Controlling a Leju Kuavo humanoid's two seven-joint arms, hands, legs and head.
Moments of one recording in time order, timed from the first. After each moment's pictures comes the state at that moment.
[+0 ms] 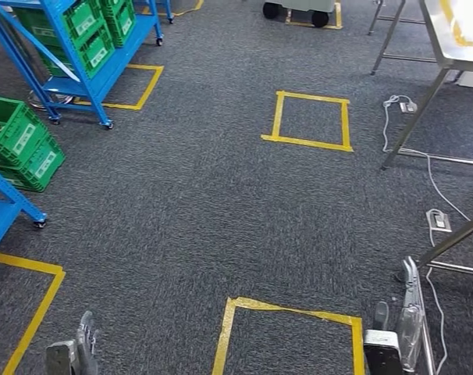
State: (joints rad) left arm 0.13 -0.29 0.53 -0.87 -0.18 -0.02 -0.66; right arm 0.34 0.34 -0.21 -1.61 0.64 -0.38 -0.62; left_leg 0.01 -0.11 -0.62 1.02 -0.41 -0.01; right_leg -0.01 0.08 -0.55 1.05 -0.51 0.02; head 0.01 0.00
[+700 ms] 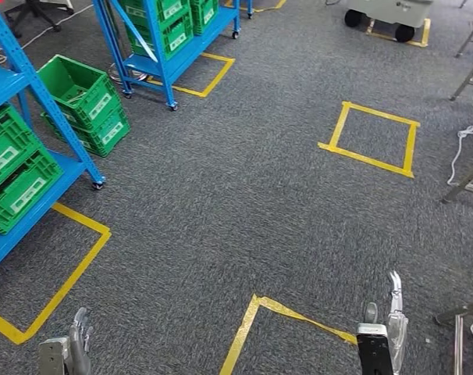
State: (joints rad) left arm 0.10 -0.28 0.60 -0.87 -0.25 -0.06 -0.66; right arm 0.32 0.29 -0.16 -1.44 0.53 -0.46 -0.52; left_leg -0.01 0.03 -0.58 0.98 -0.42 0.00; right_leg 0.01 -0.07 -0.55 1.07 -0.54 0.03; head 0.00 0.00
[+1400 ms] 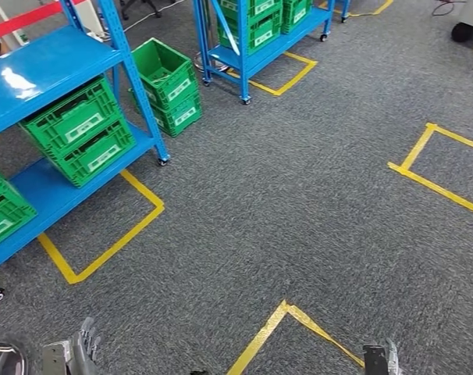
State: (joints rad) left arm 0.05 -0.23 0.66 -0.69 -0.23 -0.08 -0.66; right arm 0.01 0.18 -0.54 -0.44 0.52 -0.49 -0.66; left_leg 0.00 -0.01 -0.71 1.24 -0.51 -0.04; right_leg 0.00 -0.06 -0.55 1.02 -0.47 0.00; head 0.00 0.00
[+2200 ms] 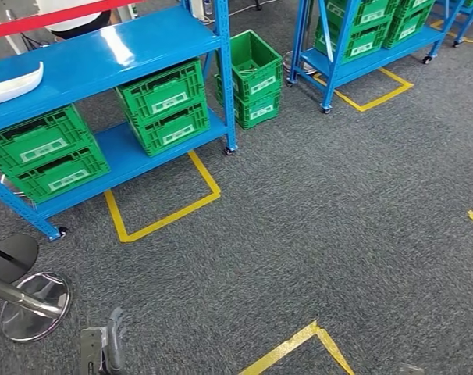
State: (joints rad) left arm 0.01 -0.31 0.58 -0.65 -0.31 0.05 -0.66; right arm 0.00 0.11 -0.73 -0.34 0.45 -0.43 -0.63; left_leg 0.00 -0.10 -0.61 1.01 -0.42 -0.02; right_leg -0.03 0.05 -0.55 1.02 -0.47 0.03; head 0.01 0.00
